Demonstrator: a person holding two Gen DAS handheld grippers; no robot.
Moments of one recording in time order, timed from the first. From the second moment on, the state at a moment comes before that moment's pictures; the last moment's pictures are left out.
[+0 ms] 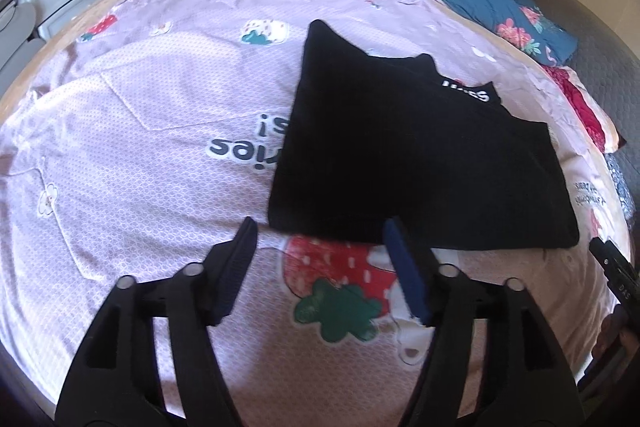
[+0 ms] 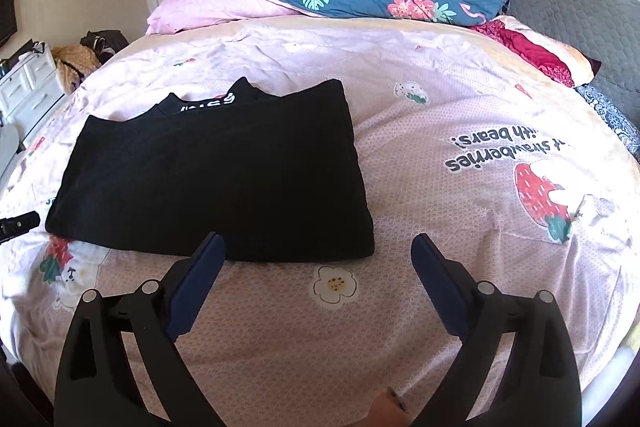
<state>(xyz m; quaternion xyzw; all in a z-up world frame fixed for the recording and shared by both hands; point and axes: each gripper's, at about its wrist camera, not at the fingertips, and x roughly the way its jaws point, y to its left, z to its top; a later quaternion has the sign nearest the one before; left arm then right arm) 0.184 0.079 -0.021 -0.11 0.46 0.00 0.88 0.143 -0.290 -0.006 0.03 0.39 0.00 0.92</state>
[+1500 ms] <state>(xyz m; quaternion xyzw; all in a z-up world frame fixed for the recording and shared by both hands) 0.168 0.152 -0.009 -0.13 0.43 0.07 0.89 0.135 -0.128 0.000 -0.09 0.38 0.13 0.91</state>
